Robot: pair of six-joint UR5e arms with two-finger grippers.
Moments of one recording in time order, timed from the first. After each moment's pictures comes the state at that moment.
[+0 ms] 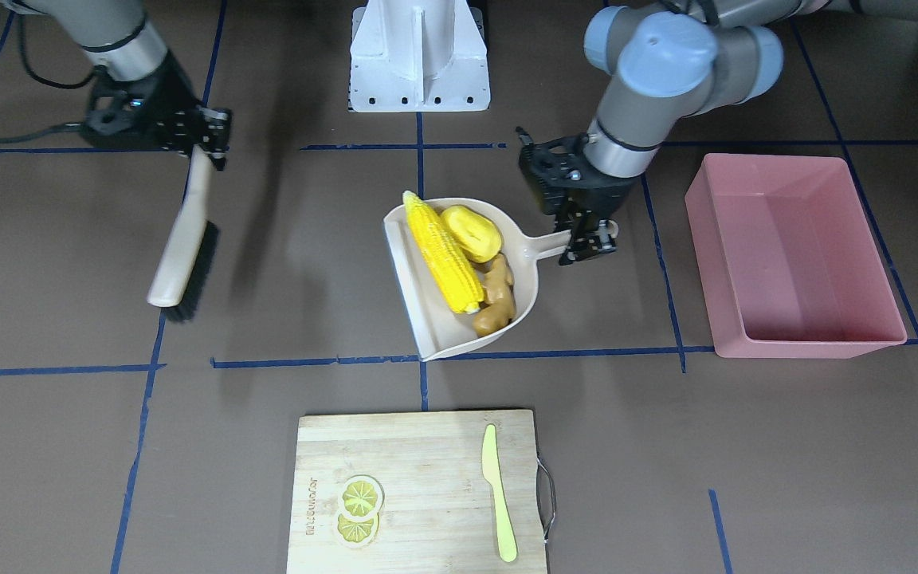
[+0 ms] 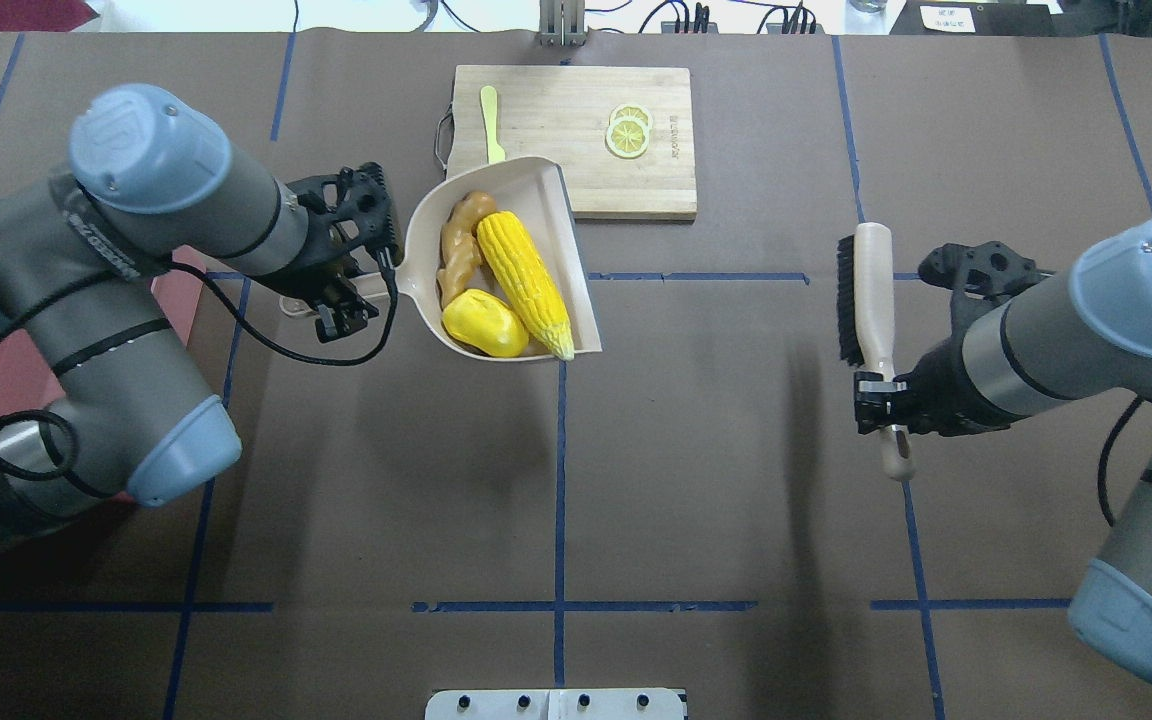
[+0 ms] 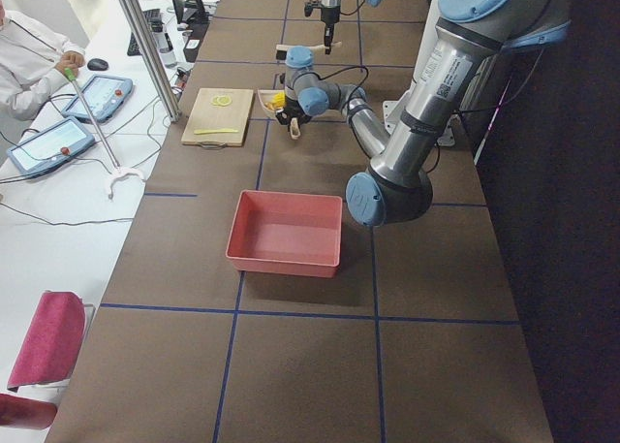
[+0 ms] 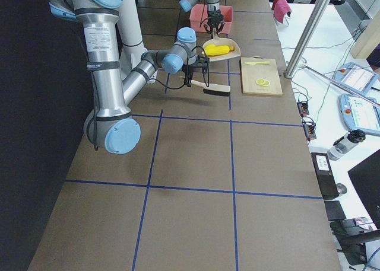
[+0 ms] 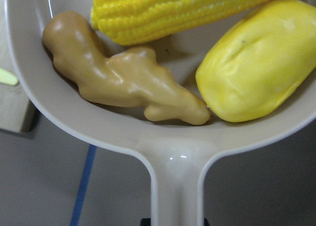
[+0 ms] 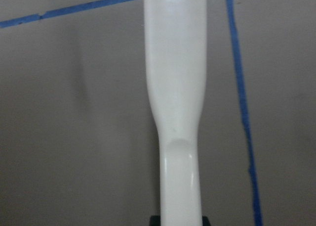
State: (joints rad) left arm -0.76 -2.04 -1.84 -1.73 -2.00 0.20; right arm 0.67 -1.52 2.22 -1.53 2.02 1.26
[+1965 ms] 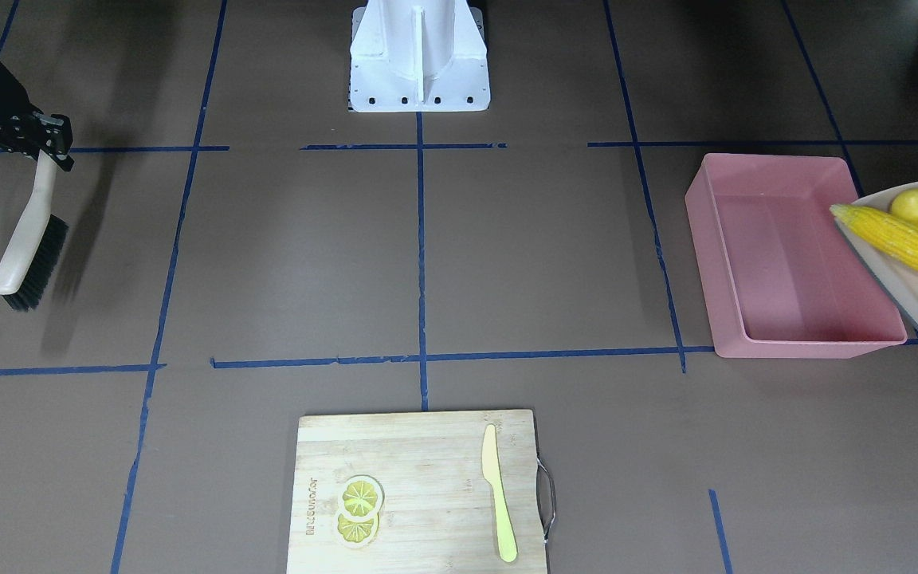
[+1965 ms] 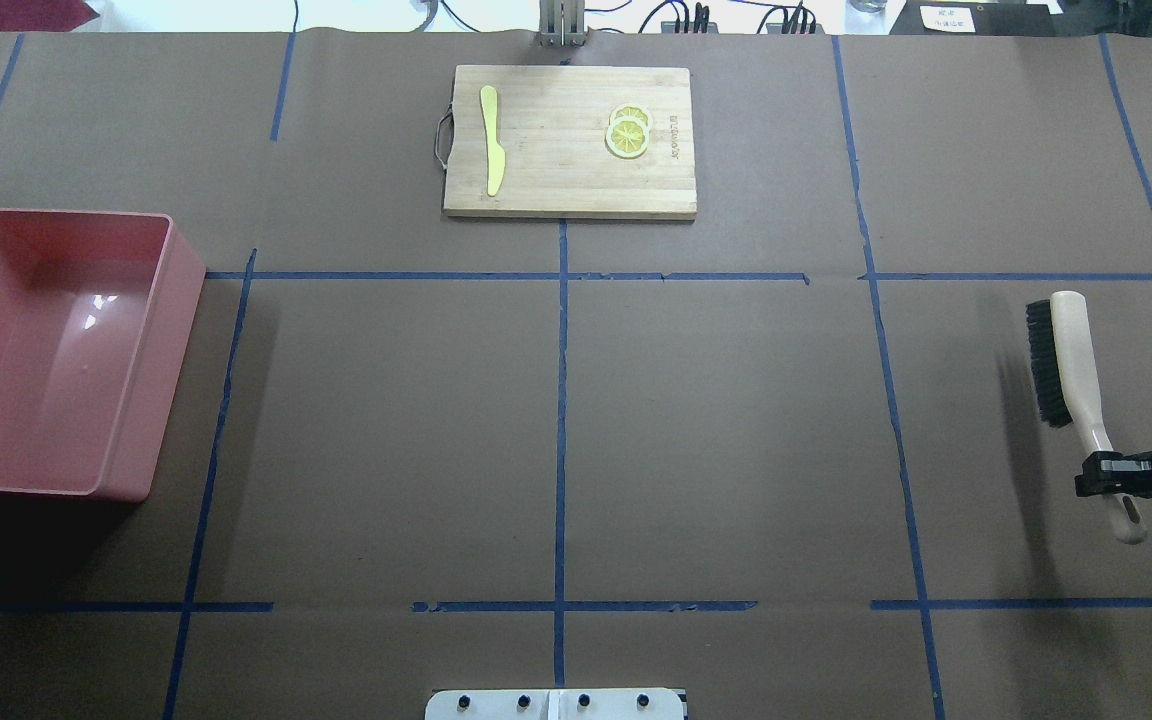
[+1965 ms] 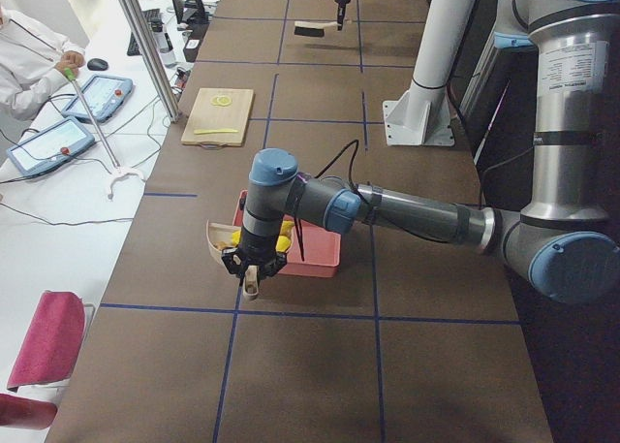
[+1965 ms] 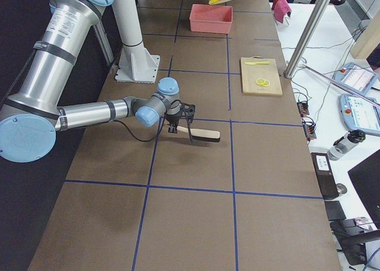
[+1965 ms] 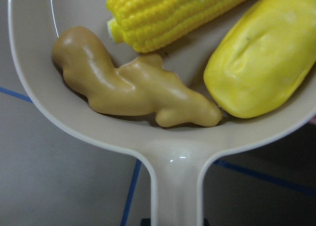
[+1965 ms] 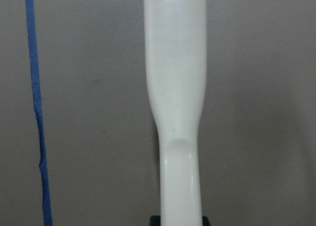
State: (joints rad) left arm -1.48 -1.50 -1.83 -1.71 -1.98 1.24; right arm 0.75 -1.99 2.08 -0.98 2.05 1.12
